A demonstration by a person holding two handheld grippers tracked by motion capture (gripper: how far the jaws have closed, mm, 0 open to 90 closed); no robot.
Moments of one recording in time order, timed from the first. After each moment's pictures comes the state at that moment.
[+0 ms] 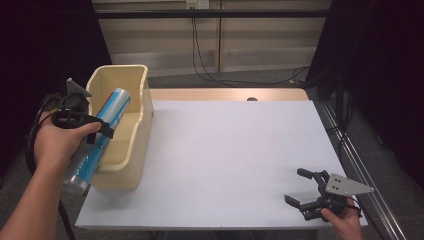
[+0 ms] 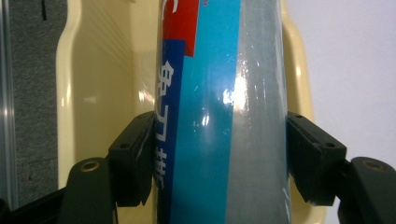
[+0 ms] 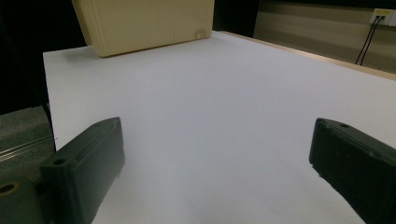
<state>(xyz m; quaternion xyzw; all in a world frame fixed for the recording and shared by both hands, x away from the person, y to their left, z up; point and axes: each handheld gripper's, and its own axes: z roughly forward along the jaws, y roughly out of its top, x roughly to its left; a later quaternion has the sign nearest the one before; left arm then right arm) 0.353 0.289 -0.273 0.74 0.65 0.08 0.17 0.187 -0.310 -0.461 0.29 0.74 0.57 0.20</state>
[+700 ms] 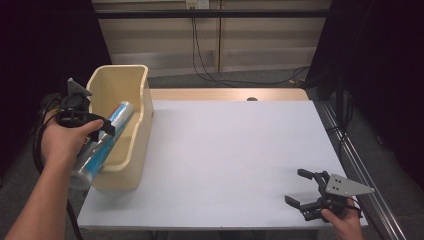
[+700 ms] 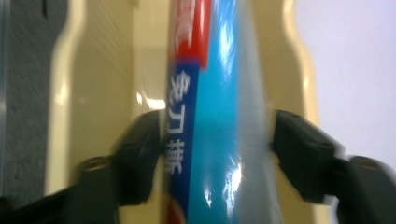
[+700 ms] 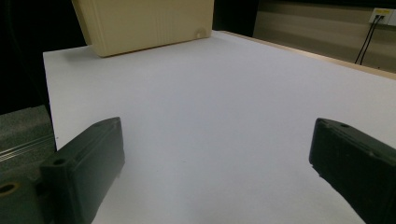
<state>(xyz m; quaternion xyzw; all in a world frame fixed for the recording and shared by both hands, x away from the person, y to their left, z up) 0.360 0.286 -0.261 0.71 0.66 0.09 0.23 0.186 -0.310 -0.461 0.29 0.74 0.57 0.19</state>
